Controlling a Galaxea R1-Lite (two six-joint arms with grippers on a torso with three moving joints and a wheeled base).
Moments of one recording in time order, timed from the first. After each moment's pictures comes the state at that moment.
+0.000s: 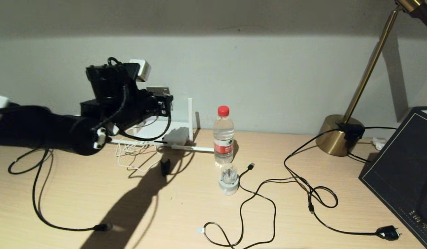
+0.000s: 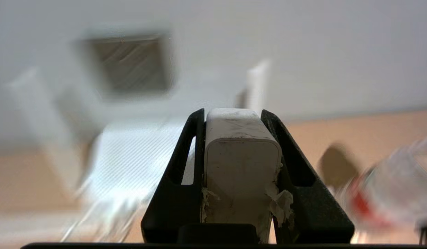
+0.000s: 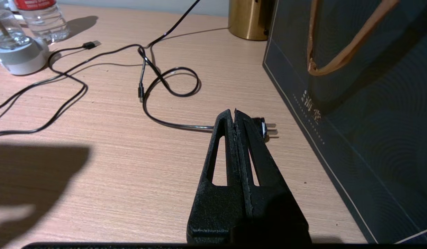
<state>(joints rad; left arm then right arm) -0.28 1.89 -1.28 -0.55 0.05 0.05 -0.01 0.00 0.00 -0.01 0.01 -0.01</state>
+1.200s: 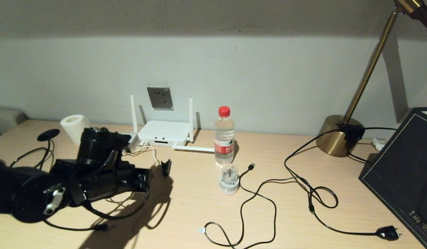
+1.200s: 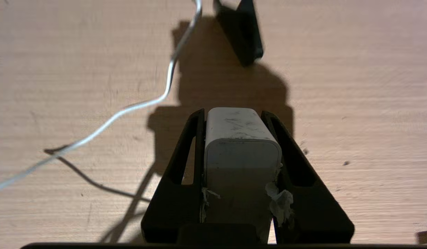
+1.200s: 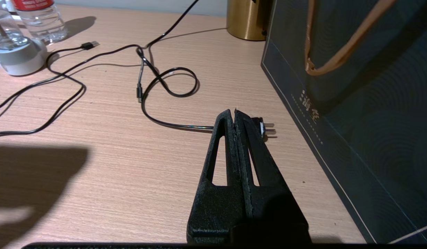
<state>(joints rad) -0.31 1.70 -0.75 -0.31 0.17 -0.09 -0.01 0.00 0.00 -0.01 0.01 -0.01</state>
